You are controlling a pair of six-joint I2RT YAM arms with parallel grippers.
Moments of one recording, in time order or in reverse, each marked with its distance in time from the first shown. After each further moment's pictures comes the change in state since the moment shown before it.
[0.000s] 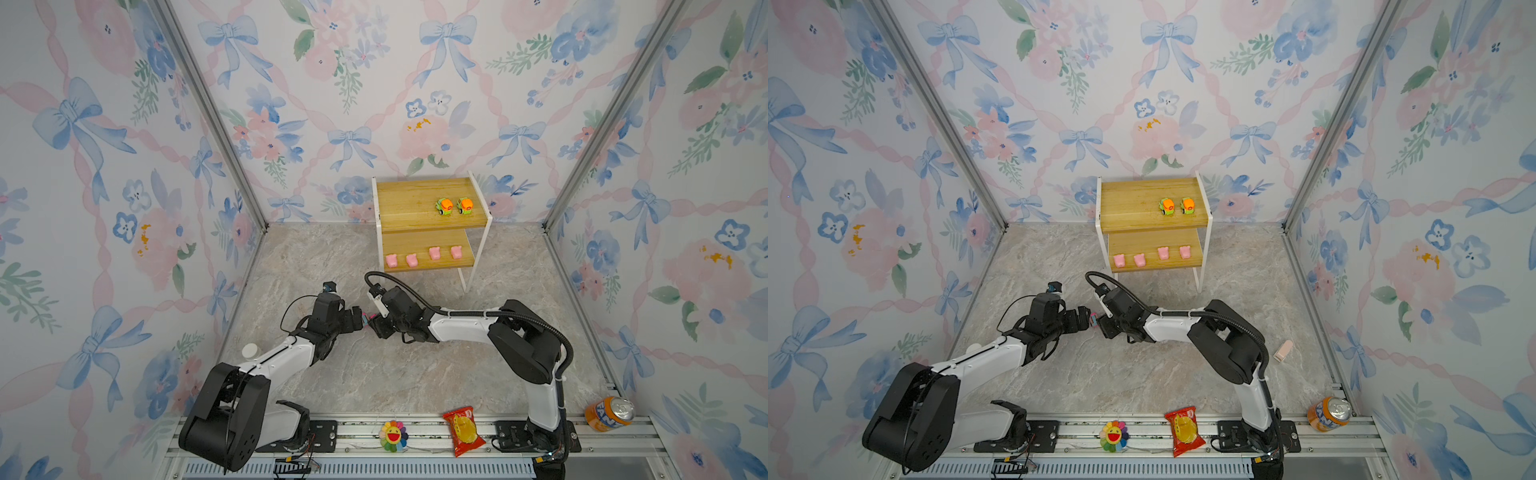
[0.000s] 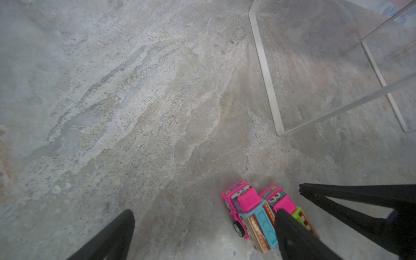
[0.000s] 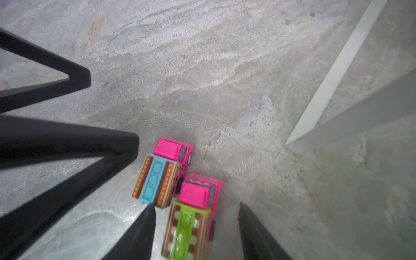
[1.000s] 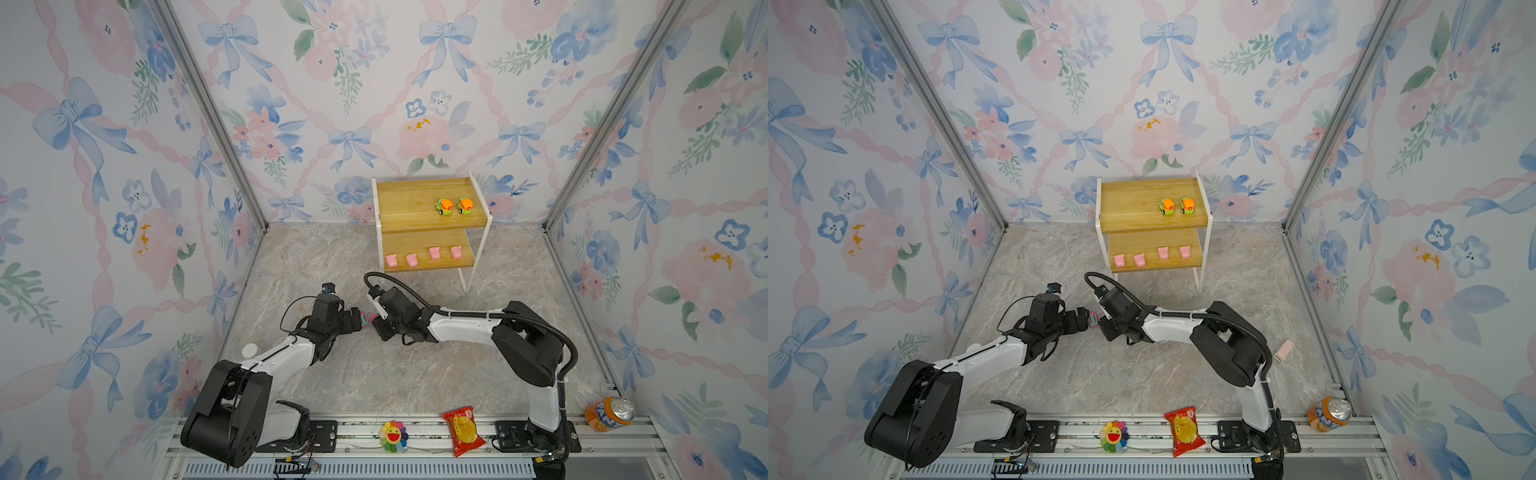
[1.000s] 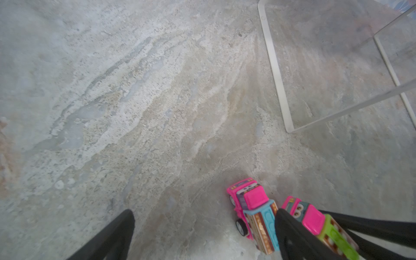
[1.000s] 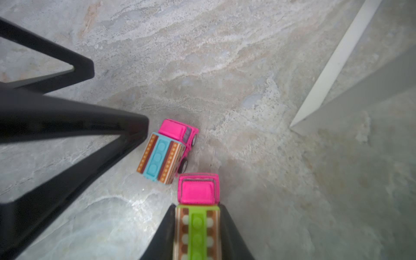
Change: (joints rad) left arm 0.009 0.018 -0.005 0.001 0.001 0.000; right arm 0.026 -0.049 0.019 -0.122 0.014 0.042
